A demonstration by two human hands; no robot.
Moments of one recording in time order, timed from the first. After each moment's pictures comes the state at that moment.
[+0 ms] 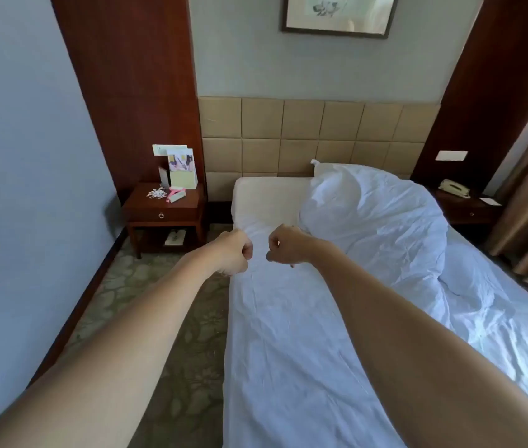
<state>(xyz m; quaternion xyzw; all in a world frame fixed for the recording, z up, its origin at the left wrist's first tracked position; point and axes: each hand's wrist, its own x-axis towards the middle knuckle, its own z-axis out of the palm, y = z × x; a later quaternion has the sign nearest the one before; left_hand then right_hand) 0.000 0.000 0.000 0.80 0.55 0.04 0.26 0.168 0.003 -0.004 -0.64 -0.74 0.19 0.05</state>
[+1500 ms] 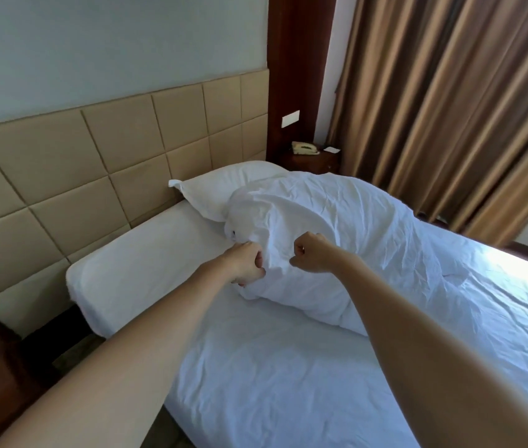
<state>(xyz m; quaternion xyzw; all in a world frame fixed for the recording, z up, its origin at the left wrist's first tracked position) 0.220 0.732 -0.065 0.94 0.18 -0.09 0.28 0.348 0.588 -0.076 -0.91 -0.36 0.15 0.13</state>
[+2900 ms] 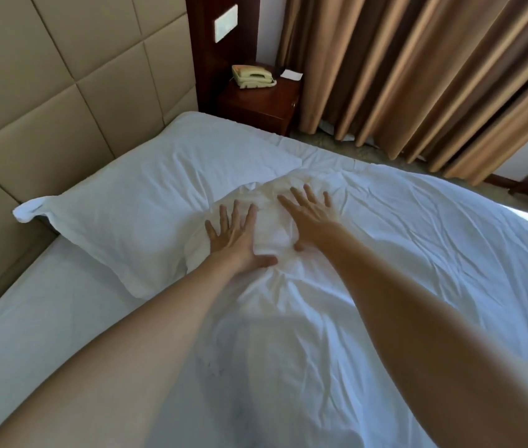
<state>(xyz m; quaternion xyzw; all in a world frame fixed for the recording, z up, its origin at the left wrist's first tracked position) 0.761 1.076 -0.316 0.96 0.09 -0.17 0.21 0.840 0.923 -0.280 -0.95 -0.25 0.15 -0.13</state>
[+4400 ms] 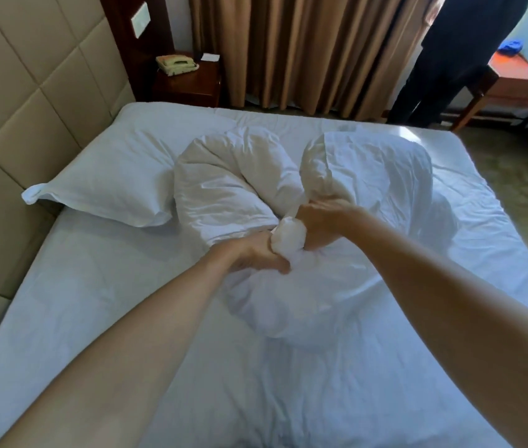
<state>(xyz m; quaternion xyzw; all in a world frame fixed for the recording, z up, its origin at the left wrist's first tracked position) 0.434 0.981 -0.185 0.85 -0.09 -0.35 0.39 0.459 0.818 -0.126 -0.95 -0.19 0.22 -0.11</state>
